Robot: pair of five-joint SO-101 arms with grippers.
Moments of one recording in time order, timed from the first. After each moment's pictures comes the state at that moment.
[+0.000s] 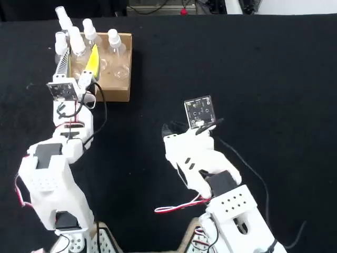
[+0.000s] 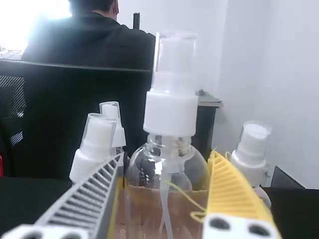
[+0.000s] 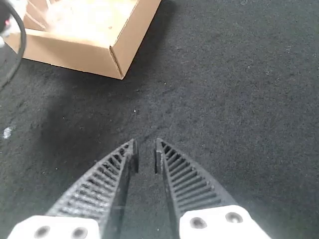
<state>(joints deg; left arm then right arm) -10.4 21.6 43.9 -73.2 1.8 -23.0 -64.0 77.3 31.2 -7.4</state>
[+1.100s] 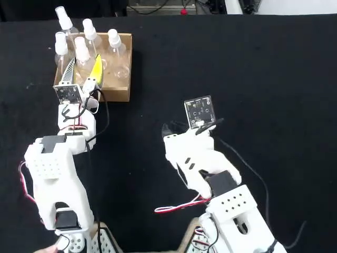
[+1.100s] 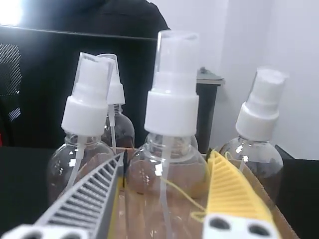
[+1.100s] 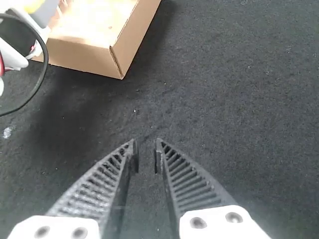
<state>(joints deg) -10.3 30.7 39.9 -73.6 1.8 -23.0 -64.0 77.3 31.2 -7.4</state>
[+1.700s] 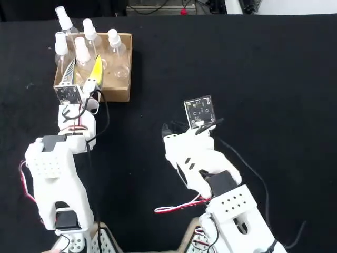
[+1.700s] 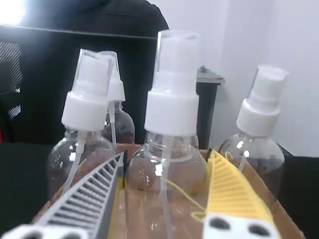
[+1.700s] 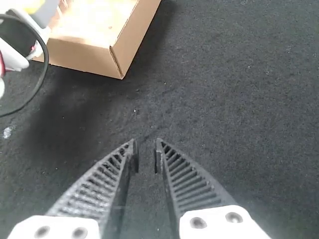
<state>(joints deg) -10.3 32.5 39.9 -73.6 2.1 -23.0 -64.0 77.3 31.2 -7.4</state>
